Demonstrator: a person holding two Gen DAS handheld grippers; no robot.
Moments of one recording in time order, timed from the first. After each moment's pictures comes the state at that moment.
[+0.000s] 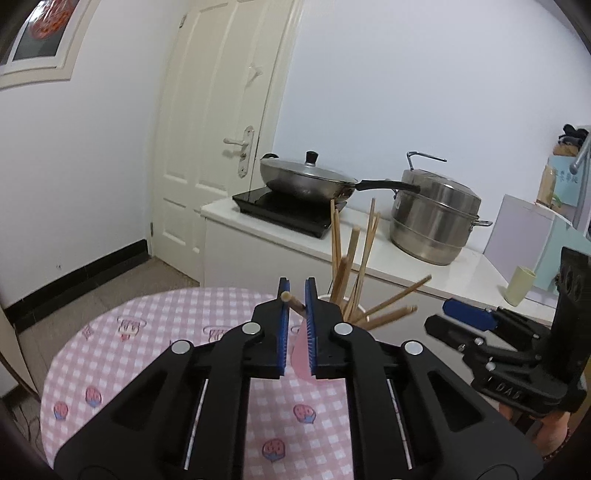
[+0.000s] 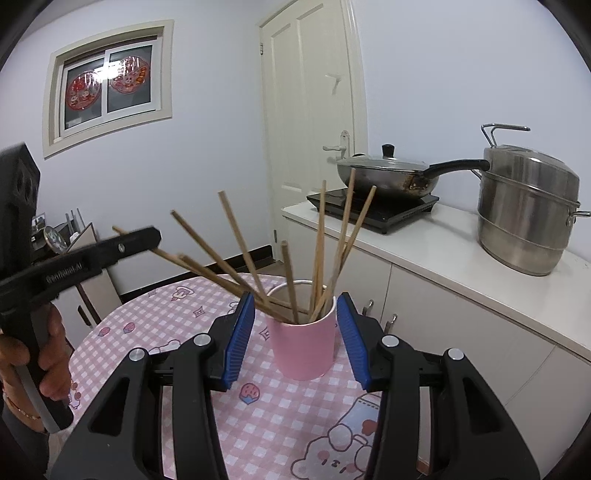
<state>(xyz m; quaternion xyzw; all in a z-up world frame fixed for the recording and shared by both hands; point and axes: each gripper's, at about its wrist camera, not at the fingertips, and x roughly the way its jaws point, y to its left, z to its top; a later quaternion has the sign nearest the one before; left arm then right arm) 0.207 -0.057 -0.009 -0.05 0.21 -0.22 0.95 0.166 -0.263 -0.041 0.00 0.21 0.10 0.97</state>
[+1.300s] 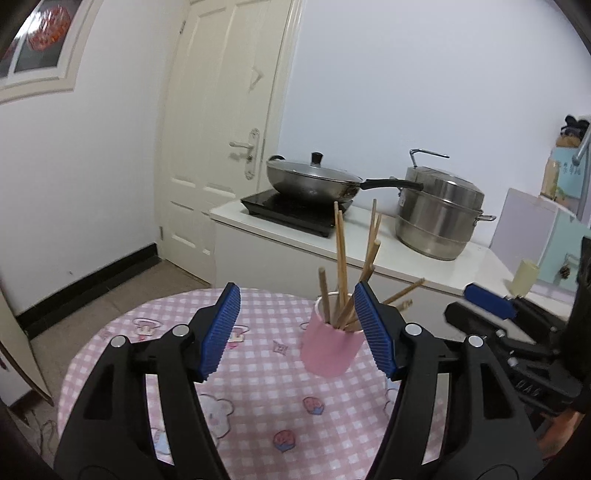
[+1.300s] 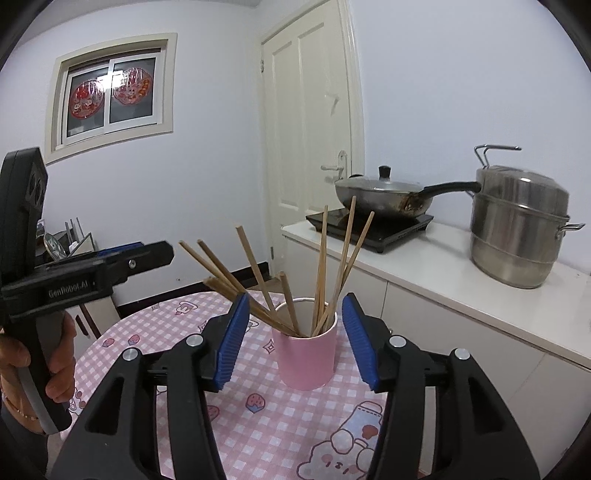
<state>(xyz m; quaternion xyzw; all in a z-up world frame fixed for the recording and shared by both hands) 0.181 -0.049 0.001 -0.03 0.20 -0.20 0.96 0.136 -0.246 -0.026 -0.01 0.17 0.08 0.98</state>
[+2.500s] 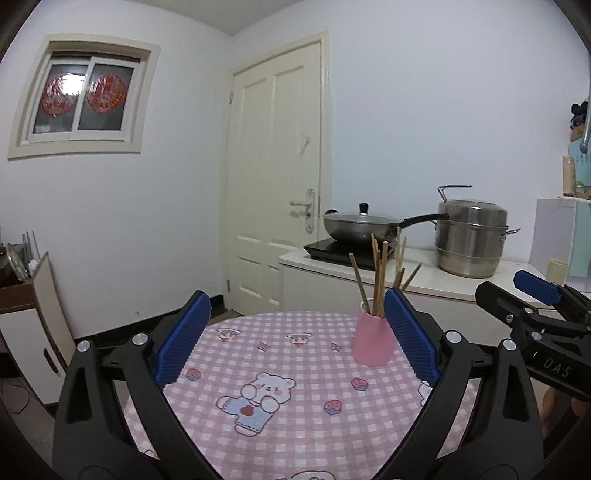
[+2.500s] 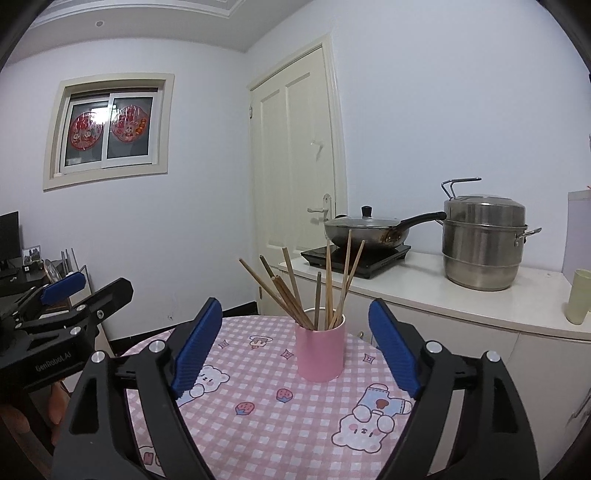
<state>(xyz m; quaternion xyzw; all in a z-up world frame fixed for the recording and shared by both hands) 0.044 -0.019 -0.001 0.00 0.08 -0.07 0.99 0.042 -0.207 -0.030 0.01 0.08 0.04 1.00</state>
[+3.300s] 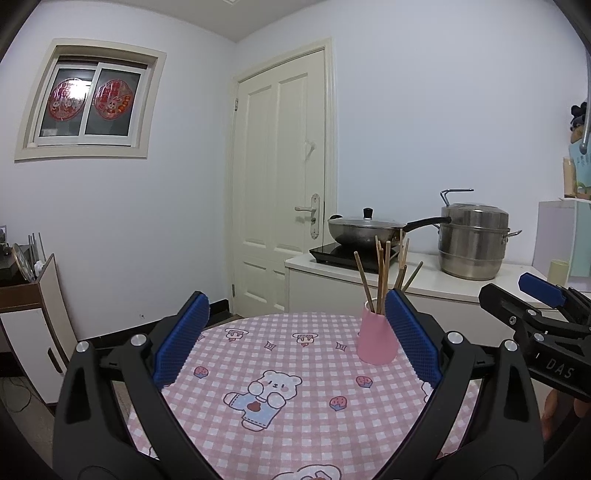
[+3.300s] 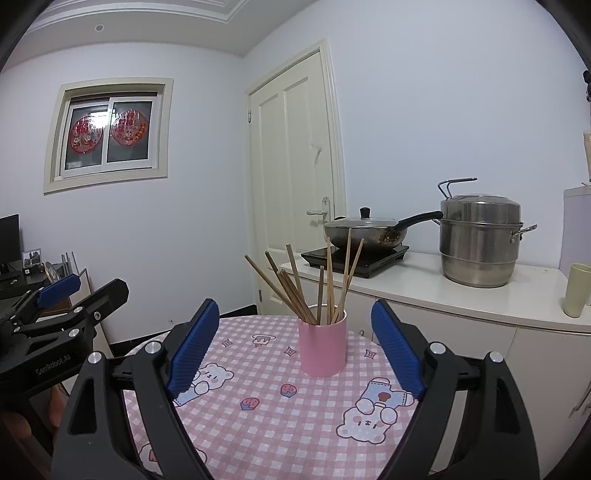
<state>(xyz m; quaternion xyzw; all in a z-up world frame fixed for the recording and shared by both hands) 0.031 -0.013 -0.007 0.00 0.07 -0.07 1.00 0.029 -0.200 -0.036 0.01 0.08 0.03 1.00</state>
